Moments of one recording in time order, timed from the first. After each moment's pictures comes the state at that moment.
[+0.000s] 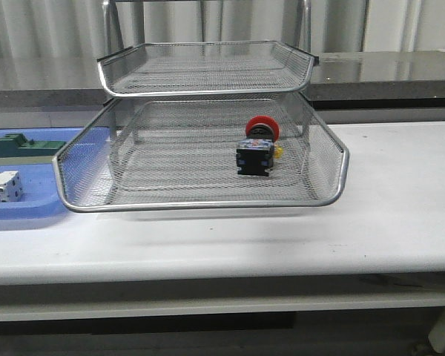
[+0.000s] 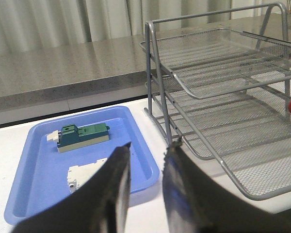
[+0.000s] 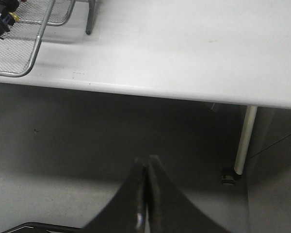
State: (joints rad) left arm -0.17 0.23 -0.26 -0.35 0.22 0.43; right arm 0.22 0.44 -0.78 -0.12 1.12 0.11
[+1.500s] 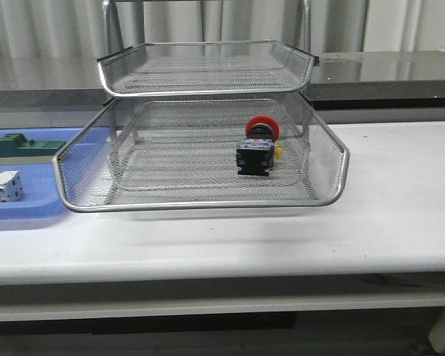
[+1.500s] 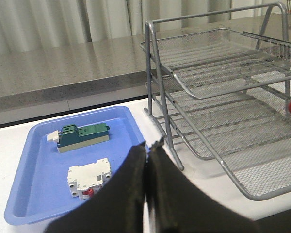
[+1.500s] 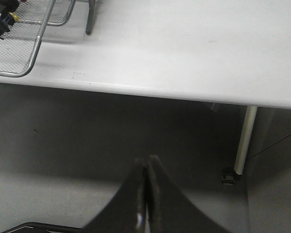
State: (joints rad) left arm -0.17 0.23 -0.26 -0.35 0.22 0.43; right arm 0.22 0.44 -0.78 -0.12 1.12 0.11
